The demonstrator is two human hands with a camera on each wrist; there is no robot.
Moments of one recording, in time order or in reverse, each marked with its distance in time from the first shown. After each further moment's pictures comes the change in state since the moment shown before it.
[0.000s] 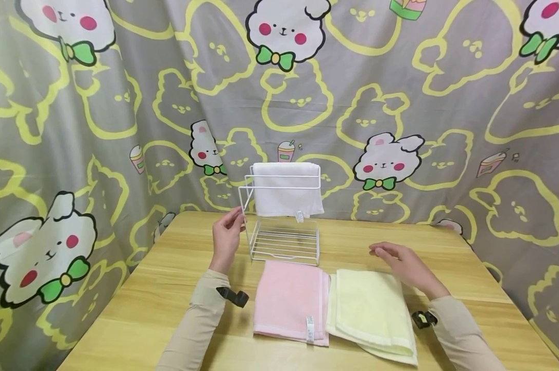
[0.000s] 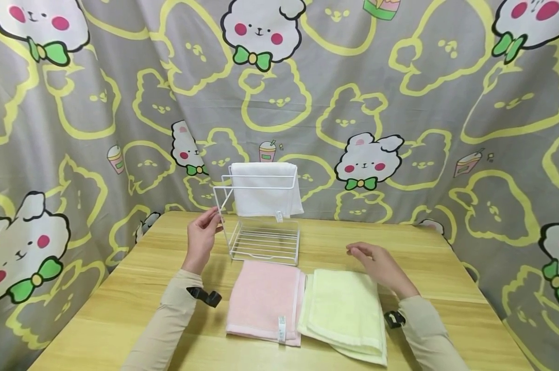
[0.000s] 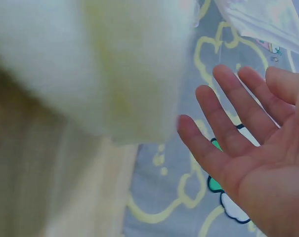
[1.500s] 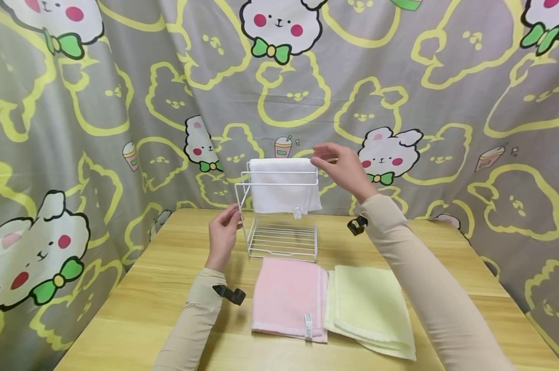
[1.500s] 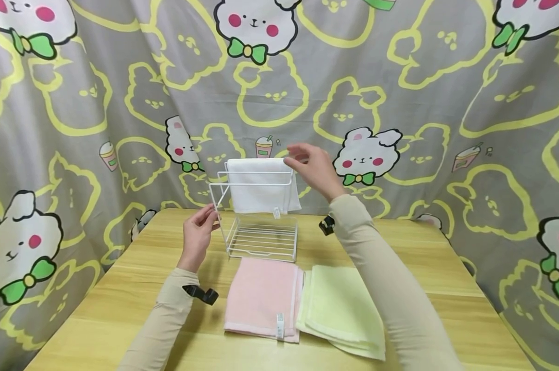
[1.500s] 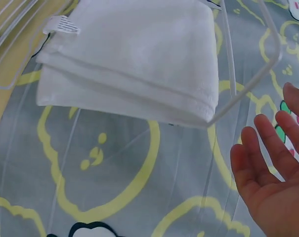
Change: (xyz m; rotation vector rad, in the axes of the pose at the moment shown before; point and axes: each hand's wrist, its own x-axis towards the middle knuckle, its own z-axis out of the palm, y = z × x) left_hand 0.002 0.001 0.000 0.014 -0.025 0.003; right_hand 0.161 -0.186 -0.038 0.137 0.211 -0.152
